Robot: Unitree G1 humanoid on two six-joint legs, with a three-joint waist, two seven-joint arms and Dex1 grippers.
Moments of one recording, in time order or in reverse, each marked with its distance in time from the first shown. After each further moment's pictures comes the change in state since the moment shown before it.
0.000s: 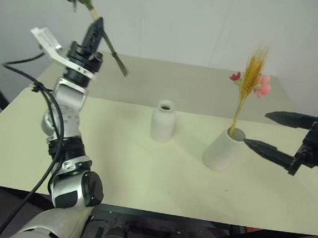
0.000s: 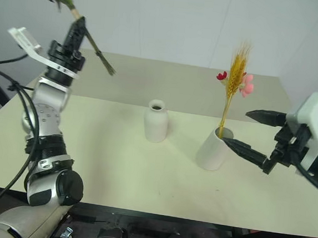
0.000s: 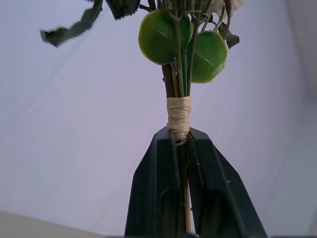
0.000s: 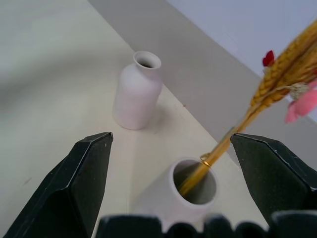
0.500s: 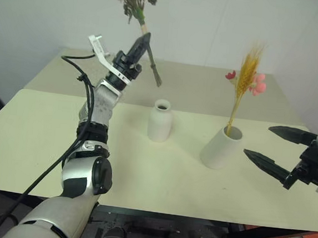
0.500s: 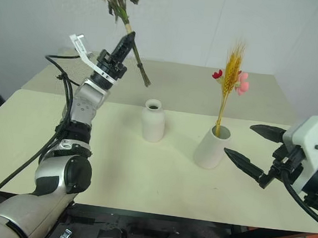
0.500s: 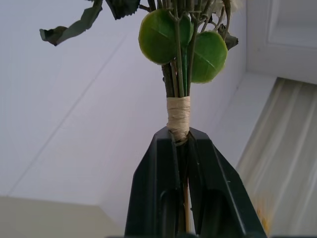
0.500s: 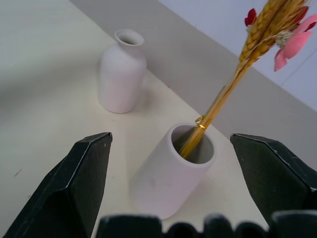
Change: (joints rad) left arm -0.177 -0.029 -0.156 0.449 0.083 -0.160 -0.239; right arm 0.171 0.089 -0.118 -0.116 -0.008 0.000 -0.094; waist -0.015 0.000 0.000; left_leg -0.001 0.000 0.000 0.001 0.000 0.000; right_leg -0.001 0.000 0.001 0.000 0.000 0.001
